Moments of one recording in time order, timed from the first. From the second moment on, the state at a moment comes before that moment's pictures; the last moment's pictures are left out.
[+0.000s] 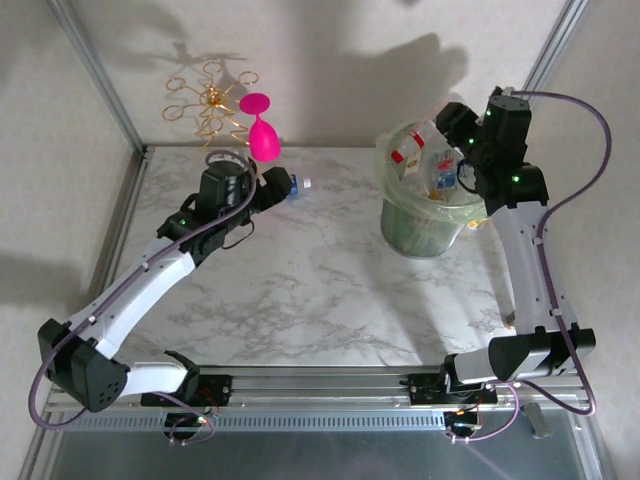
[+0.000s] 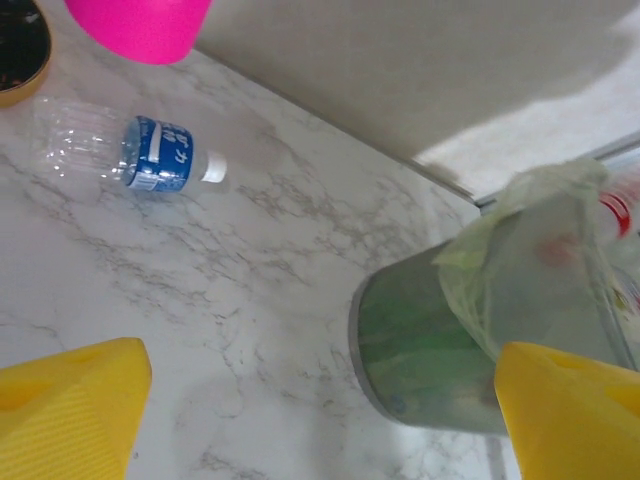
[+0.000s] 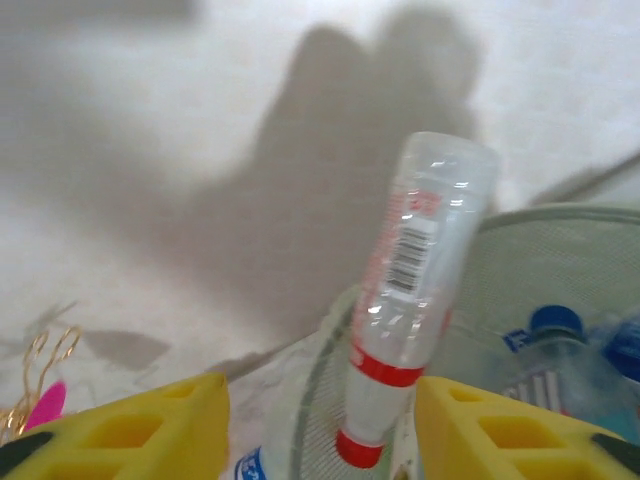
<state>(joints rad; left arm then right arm) -0.48 1.31 1.23 -0.39 -0.07 -0.85 0.15 1.40 1.69 -0.57 -0.02 0.61</state>
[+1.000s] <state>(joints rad) -0.33 2.00 1.30 -0.09 -0.05 -1.66 0.44 1.22 1.52 -0.53 0.04 0.29</state>
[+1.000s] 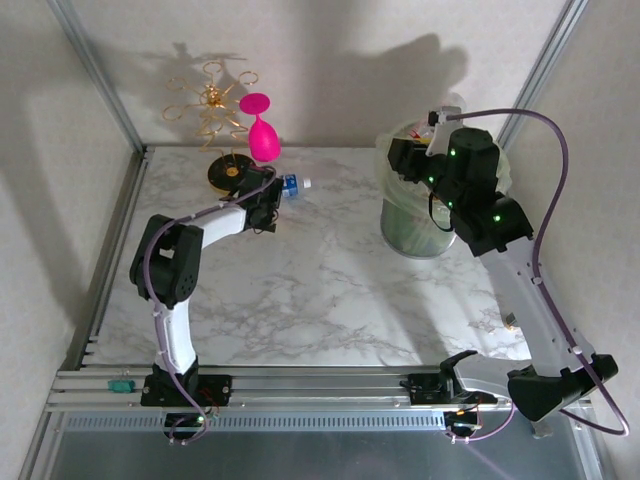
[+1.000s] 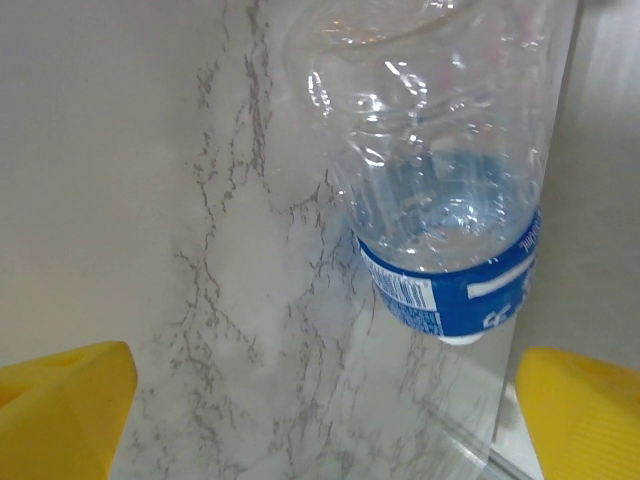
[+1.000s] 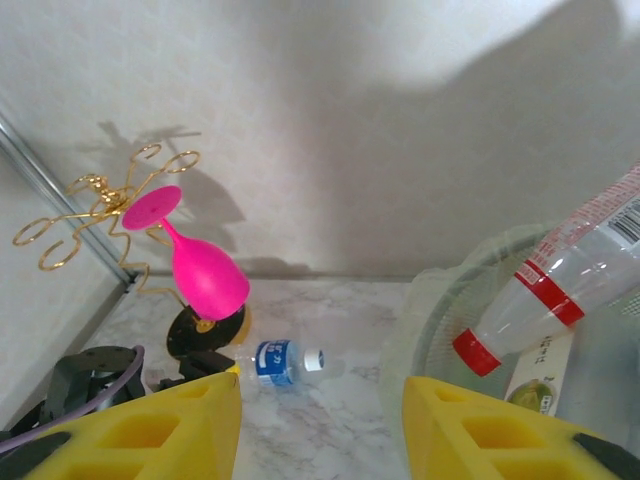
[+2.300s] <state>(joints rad) -0.25 2.30 1.65 -0.09 -0.07 -1.69 0.44 1.22 1.50 -0.61 0.09 0.25</state>
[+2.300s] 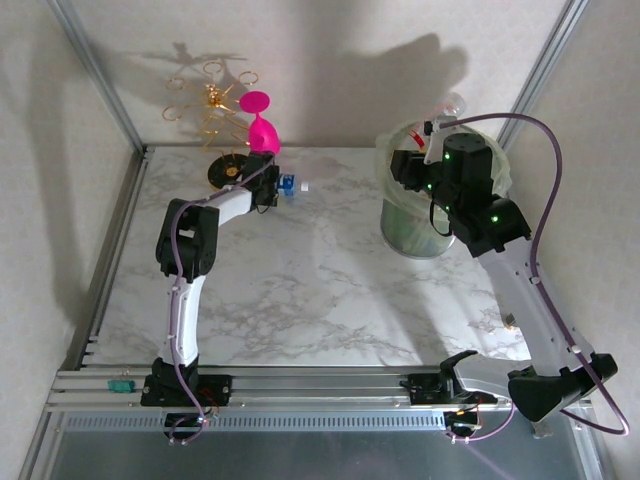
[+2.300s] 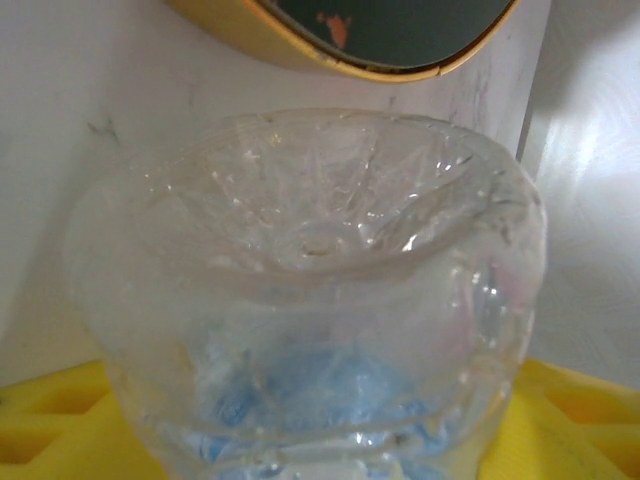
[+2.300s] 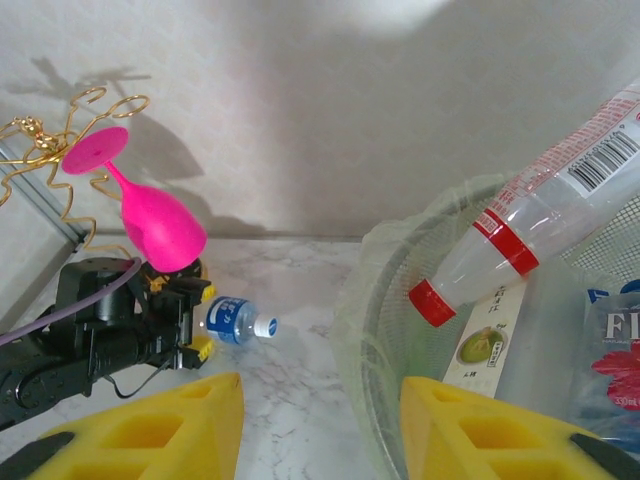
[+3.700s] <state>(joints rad) -0.33 1.45 0.98 -0.35 0.05 -1.24 0.45 1.08 1.31 -0.46 -0.36 0.31</state>
